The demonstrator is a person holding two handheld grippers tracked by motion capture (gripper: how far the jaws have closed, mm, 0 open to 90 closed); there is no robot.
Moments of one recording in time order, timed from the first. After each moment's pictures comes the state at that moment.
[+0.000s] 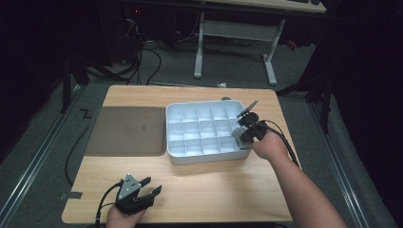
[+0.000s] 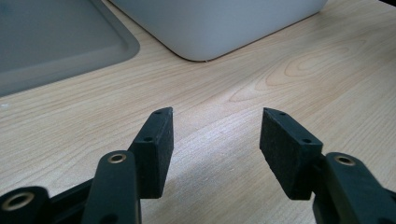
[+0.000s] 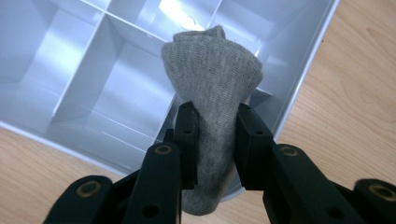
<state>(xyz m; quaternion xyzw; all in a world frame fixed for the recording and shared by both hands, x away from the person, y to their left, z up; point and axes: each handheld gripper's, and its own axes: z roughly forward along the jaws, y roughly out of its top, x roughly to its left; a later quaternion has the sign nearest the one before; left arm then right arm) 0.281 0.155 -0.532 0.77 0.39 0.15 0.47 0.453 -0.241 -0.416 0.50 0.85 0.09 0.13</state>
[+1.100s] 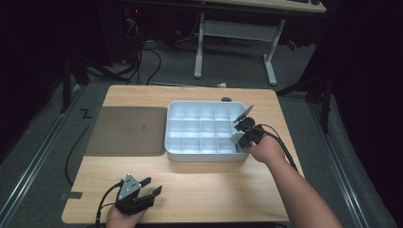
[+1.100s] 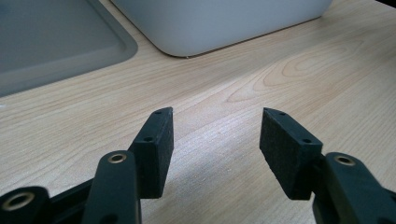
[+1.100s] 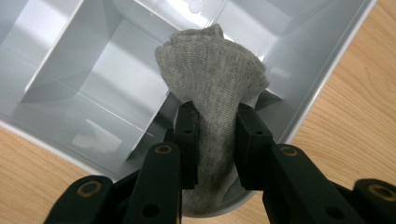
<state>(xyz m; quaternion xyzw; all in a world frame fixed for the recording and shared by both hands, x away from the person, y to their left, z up) 0.280 0.155 -0.532 0.77 0.39 0.15 0.47 0.449 -0.234 -0.431 0.49 0.86 0.06 0.12</state>
